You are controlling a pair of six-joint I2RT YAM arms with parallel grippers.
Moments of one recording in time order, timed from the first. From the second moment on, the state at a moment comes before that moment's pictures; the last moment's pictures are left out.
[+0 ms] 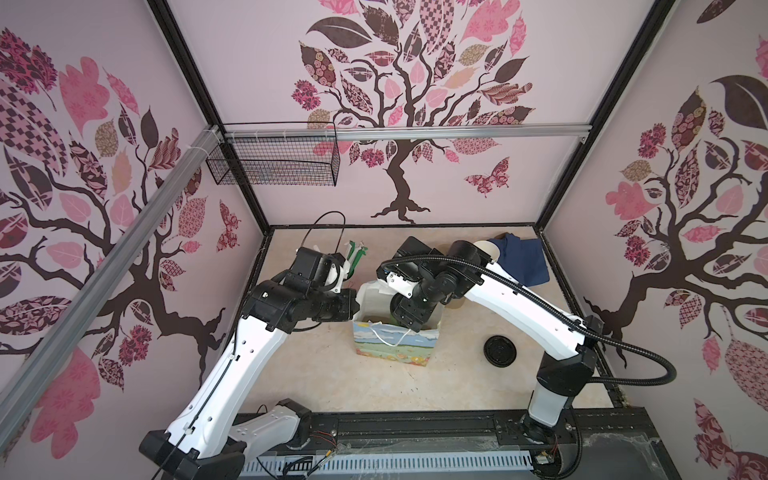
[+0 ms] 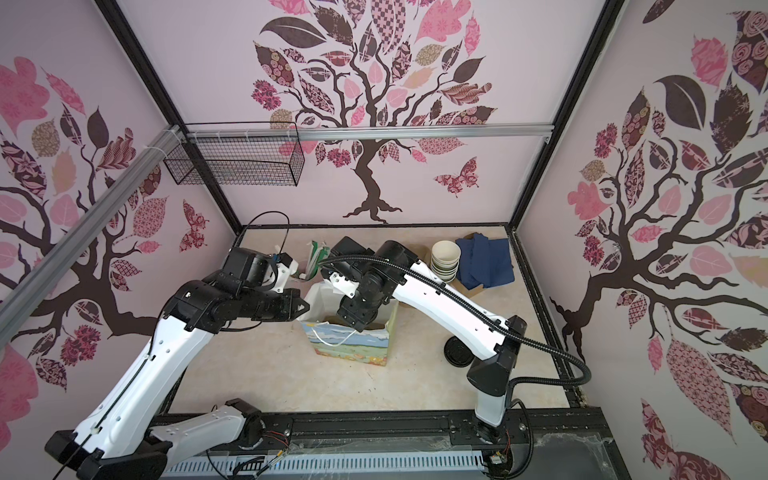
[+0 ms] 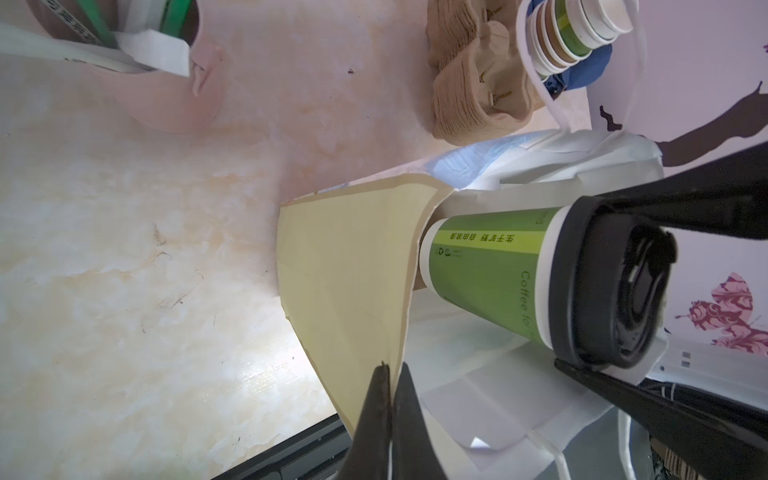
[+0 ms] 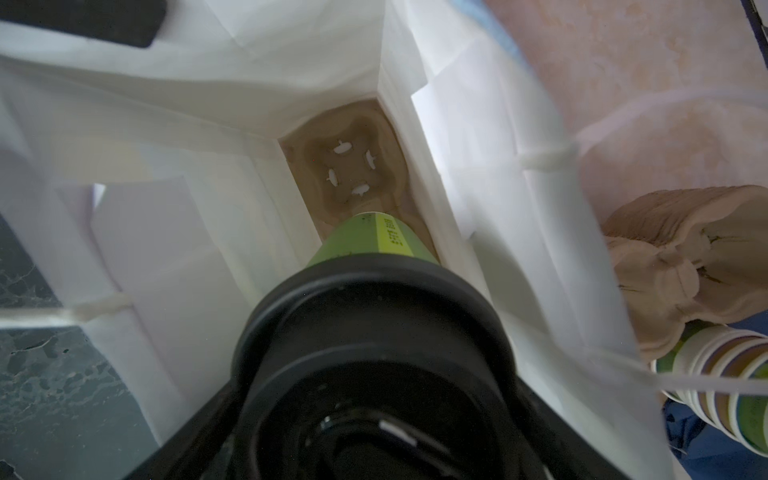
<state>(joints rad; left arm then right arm) -0.46 1.10 1.35 -1.21 0.28 -0.39 0.99 1.76 2.05 -1.48 0.02 -0.04</state>
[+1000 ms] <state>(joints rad) -0.48 1.01 1.27 -1.22 0.36 -0.45 1.07 1.68 1.78 -1.43 0.02 -0.16</state>
